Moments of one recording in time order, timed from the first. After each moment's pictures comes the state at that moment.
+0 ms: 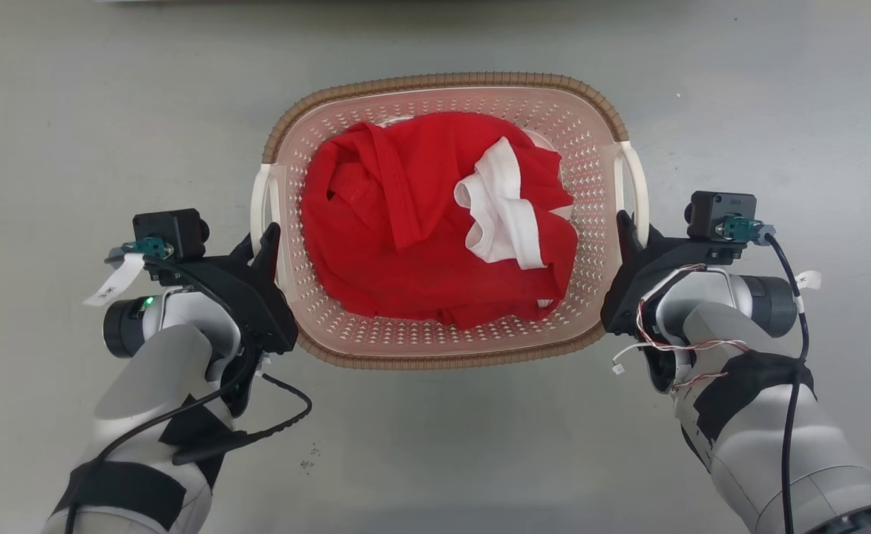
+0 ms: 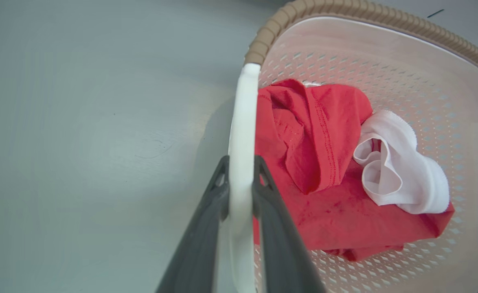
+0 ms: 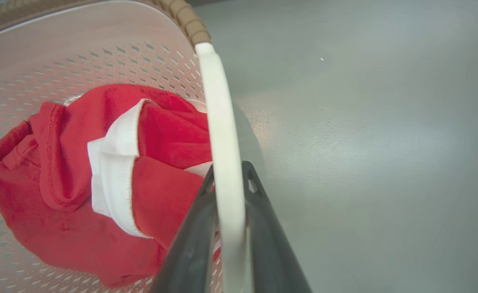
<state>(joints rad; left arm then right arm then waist) -0.98 0.06 -0.47 1.23 -0.78 -0.13 -0.15 -1.03 -0.01 0.41 1.24 0.52 -0.05 -0.13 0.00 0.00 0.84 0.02</state>
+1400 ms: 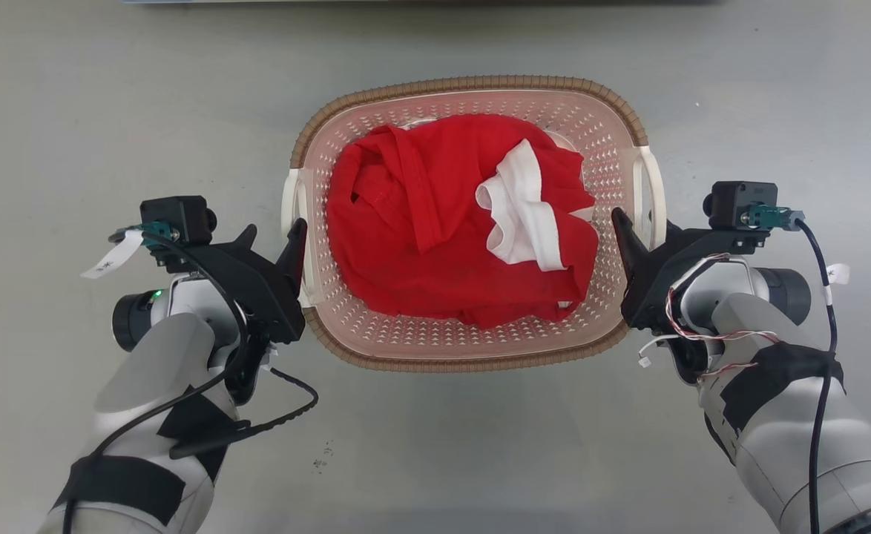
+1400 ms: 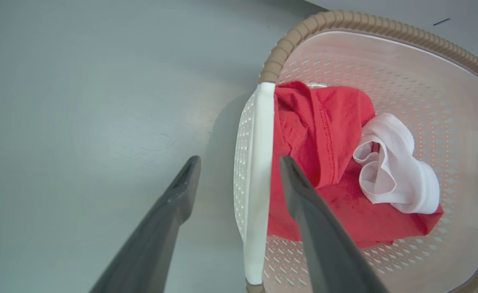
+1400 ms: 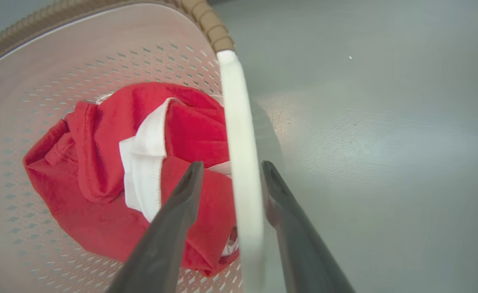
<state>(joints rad) -0.98 0.07 -0.50 1.18 -0.85 -0.13 -0.05 -1.03 -0.06 0.46 1.21 0.59 0.08 -0.05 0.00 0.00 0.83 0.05</state>
